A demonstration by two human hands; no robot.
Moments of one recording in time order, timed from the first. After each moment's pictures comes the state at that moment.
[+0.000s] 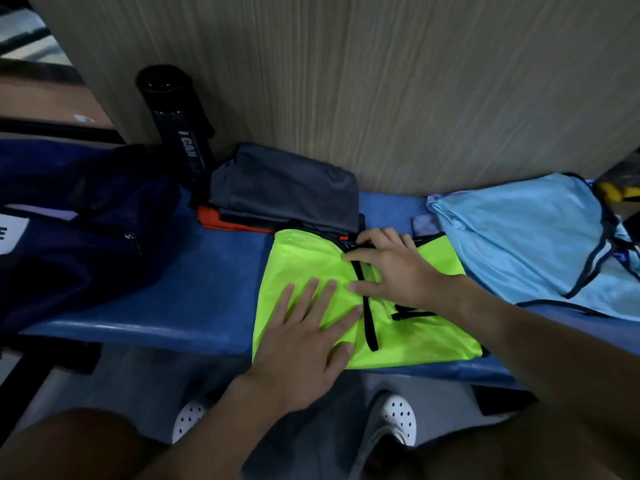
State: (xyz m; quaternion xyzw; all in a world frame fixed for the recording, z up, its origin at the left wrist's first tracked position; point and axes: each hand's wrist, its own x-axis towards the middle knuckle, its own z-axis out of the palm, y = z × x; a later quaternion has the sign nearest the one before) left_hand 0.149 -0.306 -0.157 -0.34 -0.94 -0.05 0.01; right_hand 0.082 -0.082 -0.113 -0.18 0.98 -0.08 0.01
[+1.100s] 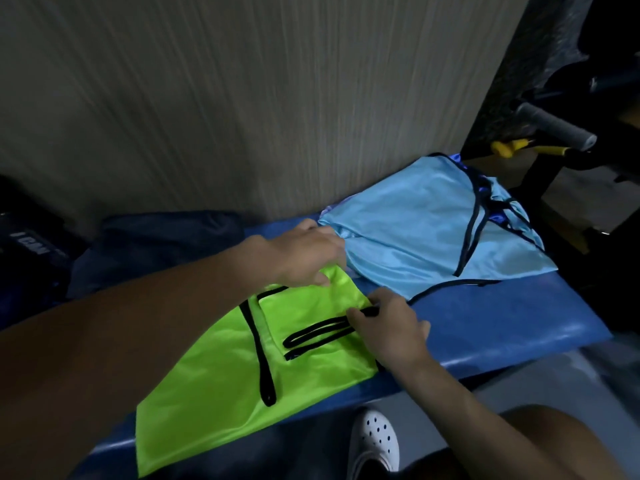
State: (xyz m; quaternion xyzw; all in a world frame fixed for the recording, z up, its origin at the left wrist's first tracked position) left_hand -0.004 -0.100 -0.071 -0.64 -0.76 0.10 -0.06; right_hand 0.178 -0.016 -0.109 0.37 0.85 -0.38 -0.02
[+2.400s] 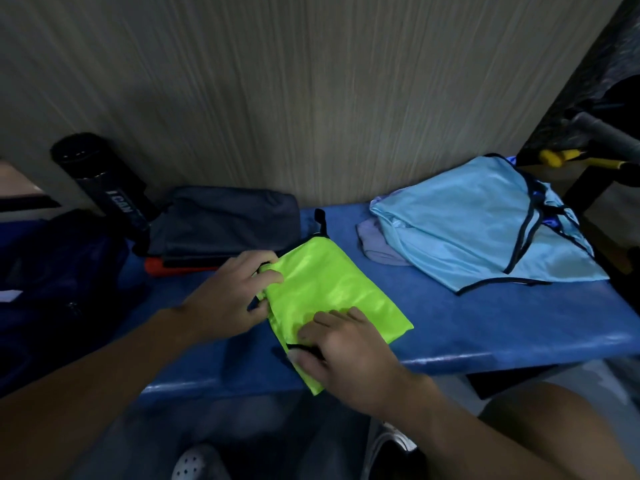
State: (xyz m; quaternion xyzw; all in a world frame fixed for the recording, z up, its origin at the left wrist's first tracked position) left_hand 0.022 -0.316 -0.118 -0.52 -0.84 -0.12 0.07; right_hand 0.184 -0.125 -0.112 -0.10 0.98 -0.14 -0.08
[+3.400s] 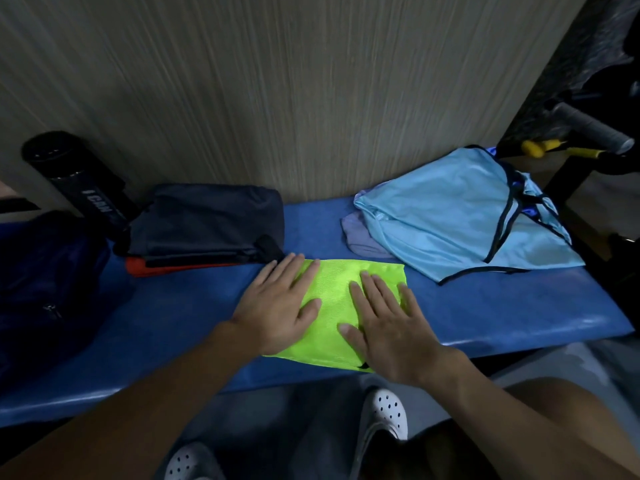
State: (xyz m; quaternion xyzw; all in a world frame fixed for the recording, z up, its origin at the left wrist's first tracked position) left_hand 0.075 -0.238 -0.140 -0.41 -0.91 -0.02 0.02; right_hand 0.201 -0.055 -0.144 0.07 1.00 -0.05 0.02
